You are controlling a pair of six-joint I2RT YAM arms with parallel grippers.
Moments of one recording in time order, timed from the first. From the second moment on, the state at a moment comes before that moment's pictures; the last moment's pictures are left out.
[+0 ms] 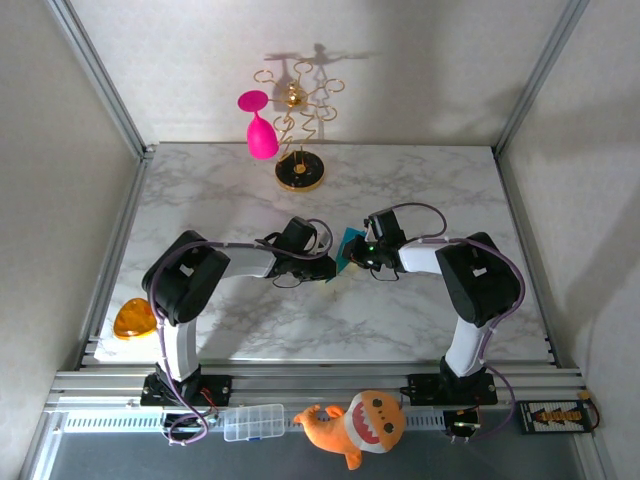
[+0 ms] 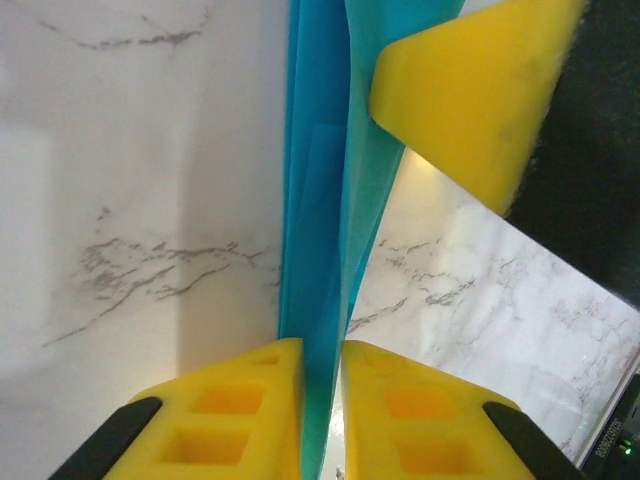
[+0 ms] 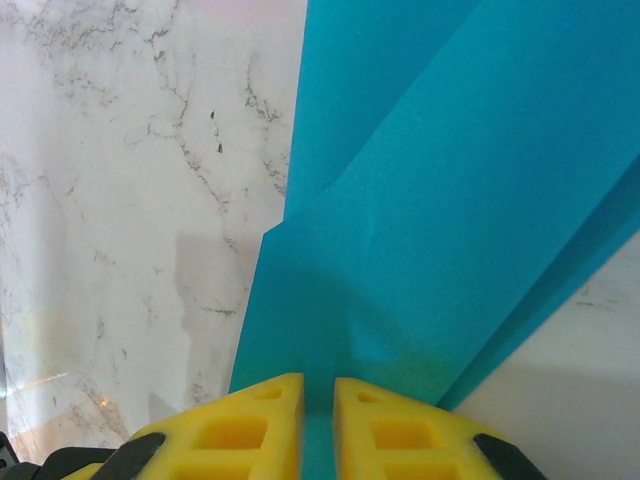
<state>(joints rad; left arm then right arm) -0.64 1.93 1.01 -0.01 0.46 -0.70 0.47 1.82 0.86 0.08 -0.38 0.77</state>
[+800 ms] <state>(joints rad) -0.62 1.87 0.99 -0.03 0.46 -0.75 0.47 1.83 0.86 0.07 -0.39 0.76</state>
